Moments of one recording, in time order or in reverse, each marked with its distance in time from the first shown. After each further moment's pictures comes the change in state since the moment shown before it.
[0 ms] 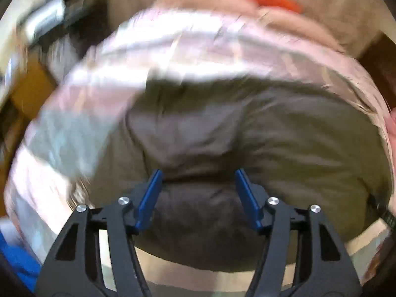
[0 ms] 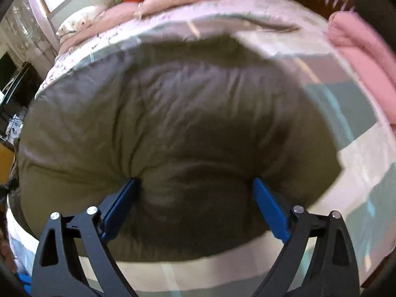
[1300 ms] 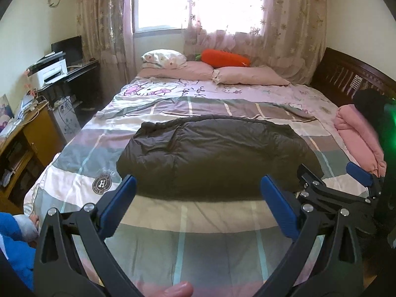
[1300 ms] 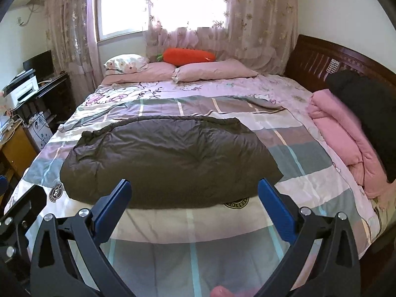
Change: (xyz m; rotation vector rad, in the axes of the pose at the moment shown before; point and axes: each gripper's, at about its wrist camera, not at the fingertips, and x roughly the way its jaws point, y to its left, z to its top) left arm -0.256 -0.055 -0.144 0.047 -0.318 -0.103; right arm -0.217 0.050 -0.110 -0.180 -0.364 0.019
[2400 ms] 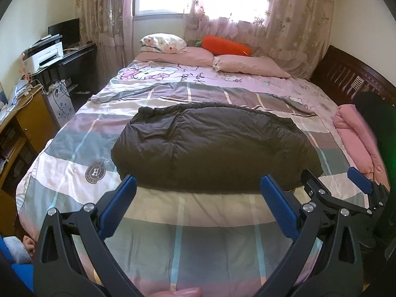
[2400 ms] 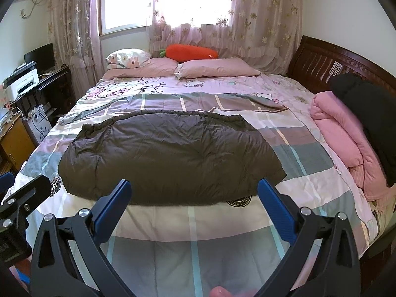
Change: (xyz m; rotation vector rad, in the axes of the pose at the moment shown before) left arm 0.025 0.014 0.004 -0.043 0.084 -0.033; right arm 0.007 0.013 -0.002 -0.009 0.018 -0.009
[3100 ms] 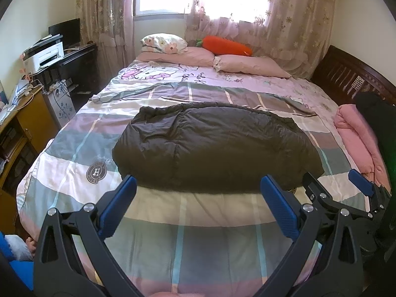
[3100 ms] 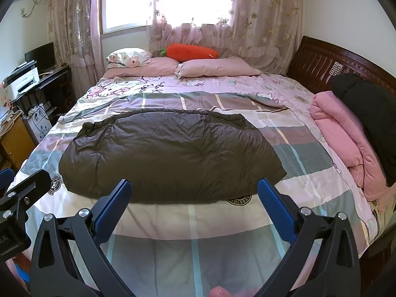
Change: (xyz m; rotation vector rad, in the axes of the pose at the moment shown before) left arm 0.000 0.003 -0.002 0.002 -0.001 0.002; right arm 0.002 0.001 -0.004 -0.001 0.003 0.001
